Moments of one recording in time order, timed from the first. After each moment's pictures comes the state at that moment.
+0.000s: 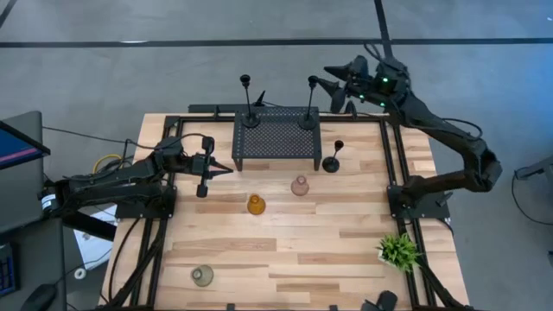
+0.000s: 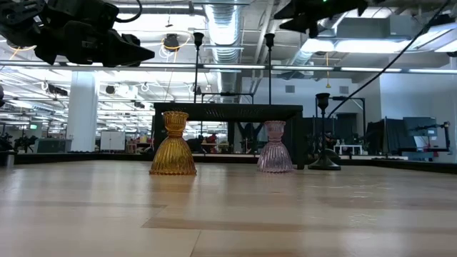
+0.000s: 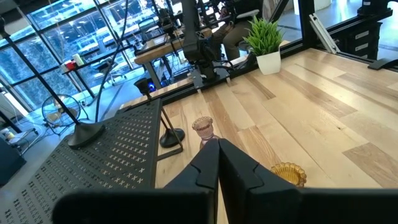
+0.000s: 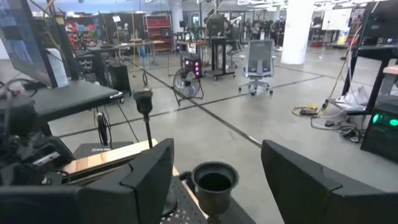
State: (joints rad) left arm 0.44 0.52 0.27 0.28 0.52 0.48; right arm -0.72 1.23 1.19 0.01 -0.23 0.02
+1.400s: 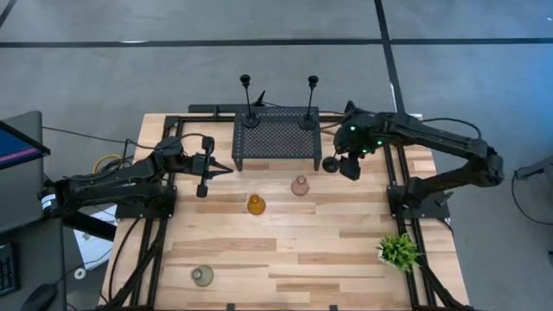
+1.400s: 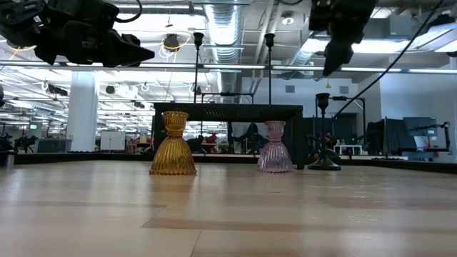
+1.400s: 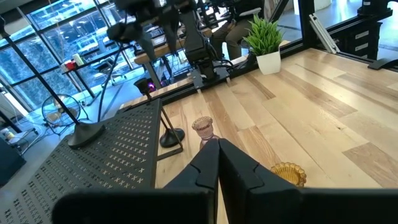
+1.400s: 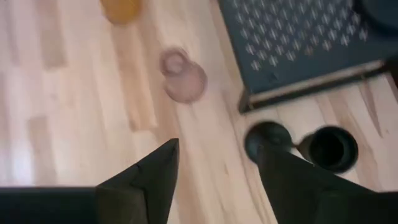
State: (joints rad) left arm 0.44 0.52 0.27 0.28 0.52 0.48; right arm -0.35 1.24 1.19 -1.05 -0.10 -0.06
